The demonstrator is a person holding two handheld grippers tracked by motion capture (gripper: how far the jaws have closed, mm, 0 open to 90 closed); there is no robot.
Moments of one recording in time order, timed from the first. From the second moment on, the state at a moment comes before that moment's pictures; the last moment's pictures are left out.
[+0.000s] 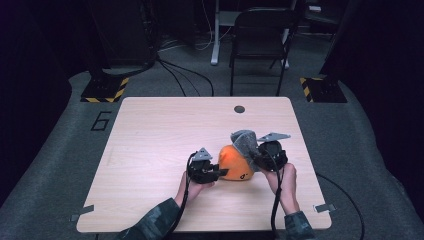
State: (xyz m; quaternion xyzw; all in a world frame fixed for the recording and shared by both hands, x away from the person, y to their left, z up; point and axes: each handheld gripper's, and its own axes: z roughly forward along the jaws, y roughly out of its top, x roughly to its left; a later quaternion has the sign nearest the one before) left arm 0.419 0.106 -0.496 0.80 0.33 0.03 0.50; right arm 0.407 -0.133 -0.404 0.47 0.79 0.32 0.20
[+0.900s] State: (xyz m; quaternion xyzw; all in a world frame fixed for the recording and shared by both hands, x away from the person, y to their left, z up) left arm 0.421 0.112 -0.513 0.85 0.20 0.16 0.46; right arm 0.418 -0.135 -0.428 0.48 0.80 0.30 0.21
